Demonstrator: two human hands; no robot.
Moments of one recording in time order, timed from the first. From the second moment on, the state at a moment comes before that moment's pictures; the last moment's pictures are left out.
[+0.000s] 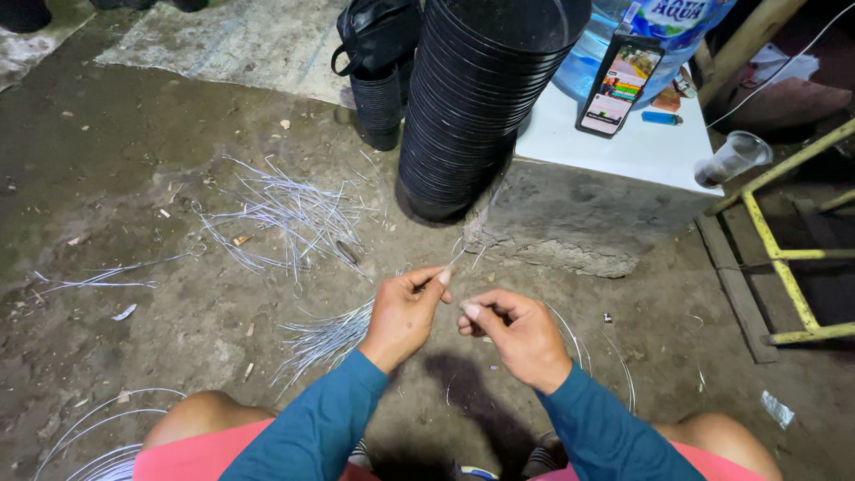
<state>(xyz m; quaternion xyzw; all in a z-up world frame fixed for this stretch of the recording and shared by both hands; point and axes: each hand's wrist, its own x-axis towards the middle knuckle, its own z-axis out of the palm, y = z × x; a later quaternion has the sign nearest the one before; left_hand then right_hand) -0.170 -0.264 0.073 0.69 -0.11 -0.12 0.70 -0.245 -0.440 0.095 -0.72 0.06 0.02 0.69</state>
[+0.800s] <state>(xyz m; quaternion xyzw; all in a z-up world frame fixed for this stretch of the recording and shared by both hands) -0.186 -0.266 0.074 0.66 -0.16 -0.19 0.71 -0.240 -0.452 0.065 -0.67 0.06 0.14 0.73</state>
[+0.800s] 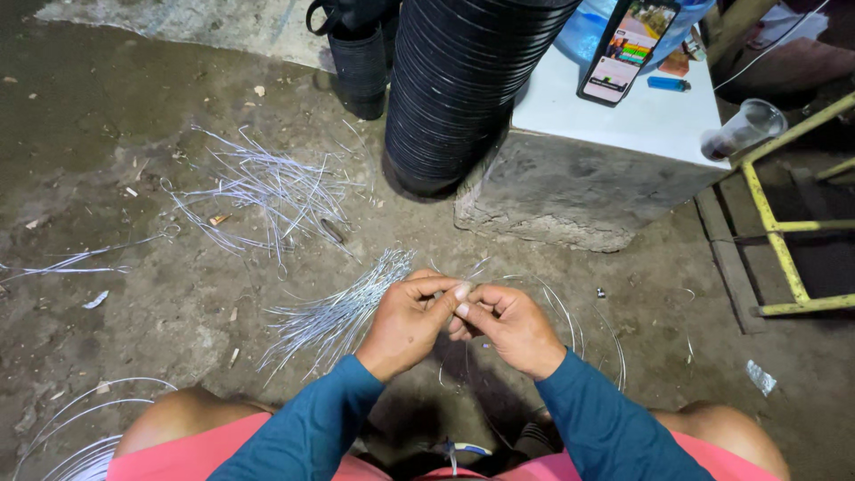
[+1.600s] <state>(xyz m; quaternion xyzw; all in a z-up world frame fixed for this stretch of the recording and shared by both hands) -0.190 -0.264 0.088 0.70 -0.18 -0.28 0.63 -0.241 -0.460 0.087 -0.73 0.08 0.00 0.68</state>
